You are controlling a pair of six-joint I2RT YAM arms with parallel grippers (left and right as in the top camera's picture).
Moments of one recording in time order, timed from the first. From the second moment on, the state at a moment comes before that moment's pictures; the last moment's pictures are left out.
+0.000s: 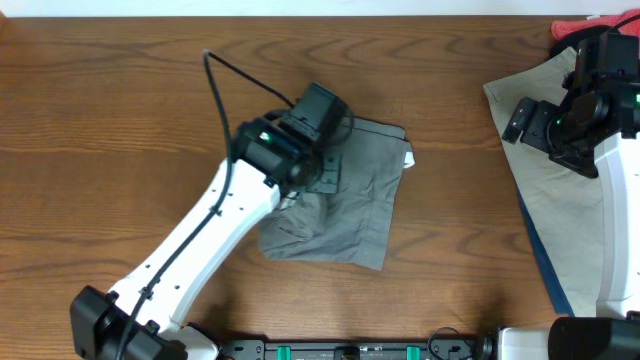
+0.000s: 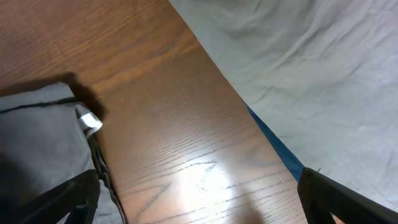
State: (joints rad) left arm -0.63 1.58 1.48 -1.12 0.02 -0.46; right arm -0.13 1.55 1.63 -1.33 0.04 0.36
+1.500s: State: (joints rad) left arm -0.67 1.86 1.48 -1.06 0.21 -0.45; right arm -0.13 1.55 1.63 -1.33 0.04 0.36
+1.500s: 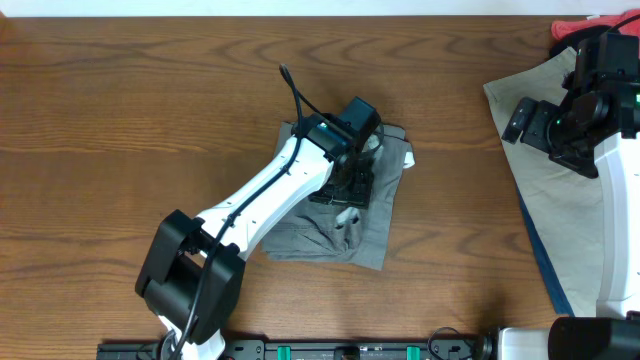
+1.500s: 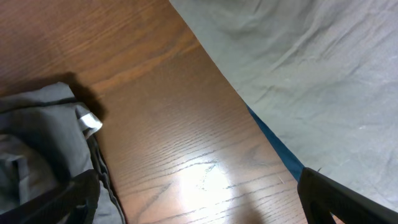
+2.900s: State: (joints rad) left arm -0.81 2.12 1.48 -0.93 0.41 -0.43; right arm -0.13 1.55 1.63 -1.33 0.04 0.36
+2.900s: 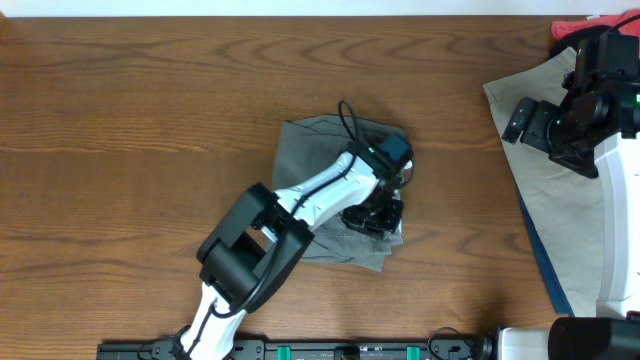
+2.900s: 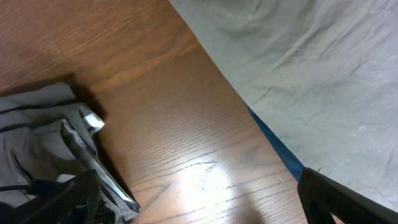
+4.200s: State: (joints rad) left arm -0.70 2.14 1.53 -0.51 0.11 -0.44; right arm -0.13 1.55 1.63 -1.33 0.04 0.36
